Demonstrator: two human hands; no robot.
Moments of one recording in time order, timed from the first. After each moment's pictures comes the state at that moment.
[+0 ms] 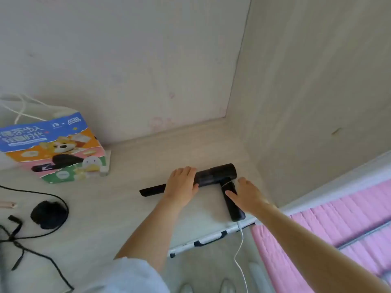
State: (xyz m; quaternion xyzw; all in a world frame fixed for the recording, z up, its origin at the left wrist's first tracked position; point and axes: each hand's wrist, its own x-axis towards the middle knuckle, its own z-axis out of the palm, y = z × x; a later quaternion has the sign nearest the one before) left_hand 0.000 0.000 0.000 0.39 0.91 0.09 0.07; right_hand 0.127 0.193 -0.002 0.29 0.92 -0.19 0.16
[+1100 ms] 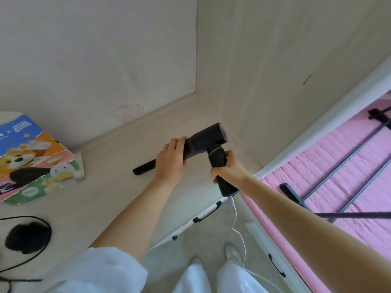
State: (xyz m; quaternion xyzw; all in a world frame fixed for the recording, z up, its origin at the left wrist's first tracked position) left_hand -0.004 0.014 0.017 0.43 0.89 0.17 0.04; right_hand 0.143 0.140 0.052 0.41 0.67 -0.61 0.05
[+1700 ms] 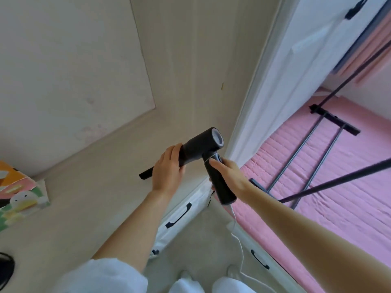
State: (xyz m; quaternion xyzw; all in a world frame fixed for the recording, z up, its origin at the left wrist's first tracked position) left_hand 0.098 0.059 0.052 0.49 0.82 0.29 0.00; right_hand 0.266 0.151 0.113 0.43 0.62 -0.66 -0.08
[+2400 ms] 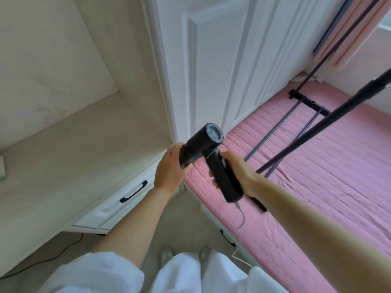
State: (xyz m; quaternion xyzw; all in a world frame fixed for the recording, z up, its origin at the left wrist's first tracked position) left_hand 0.316 0.119 0.059 0.43 0.83 0.34 0.13; right_hand 0.483 0.226 0.117 0.42 0.48 -0.77 0.00
